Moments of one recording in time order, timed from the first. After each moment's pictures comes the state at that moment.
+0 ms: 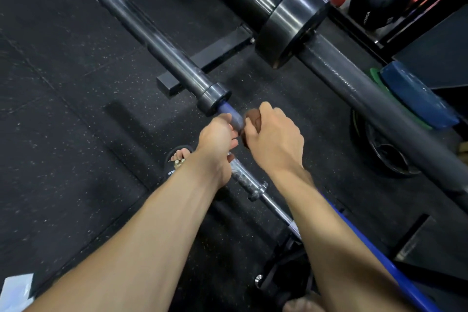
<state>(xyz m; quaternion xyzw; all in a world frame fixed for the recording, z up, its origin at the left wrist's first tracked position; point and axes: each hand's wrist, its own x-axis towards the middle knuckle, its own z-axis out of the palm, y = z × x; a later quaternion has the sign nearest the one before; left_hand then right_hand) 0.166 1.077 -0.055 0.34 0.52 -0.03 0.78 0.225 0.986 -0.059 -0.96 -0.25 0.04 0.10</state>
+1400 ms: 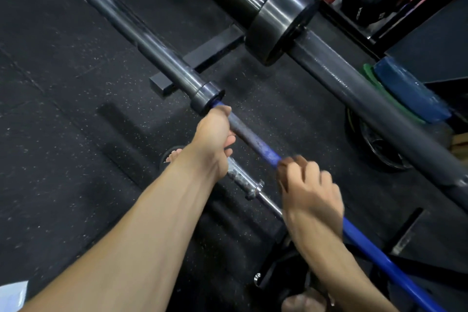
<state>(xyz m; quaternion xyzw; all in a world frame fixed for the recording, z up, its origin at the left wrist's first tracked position) 0.177 1.082 -0.059 0.37 0.52 -0.04 0.77 0.174 0.871 -0.097 -0.93 -0.26 -0.22 -0.10</state>
